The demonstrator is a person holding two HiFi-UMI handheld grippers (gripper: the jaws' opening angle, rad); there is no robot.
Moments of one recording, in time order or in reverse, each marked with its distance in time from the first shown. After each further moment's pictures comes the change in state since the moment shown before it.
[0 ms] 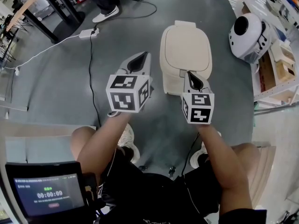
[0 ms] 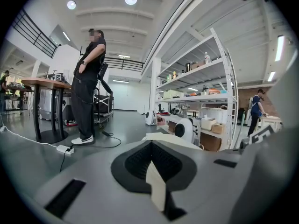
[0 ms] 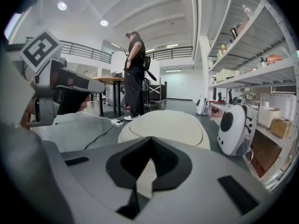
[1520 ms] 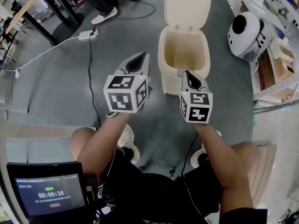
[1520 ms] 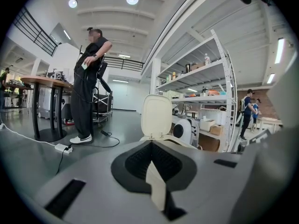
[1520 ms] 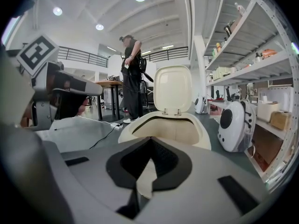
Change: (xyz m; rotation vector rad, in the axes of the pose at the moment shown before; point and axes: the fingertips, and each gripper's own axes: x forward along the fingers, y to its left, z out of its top) left arm -0.003 0.000 0.003 -0.011 -0.002 -0.015; right arm 0.002 0.003 0.003 0.055 -0.024 -0.009
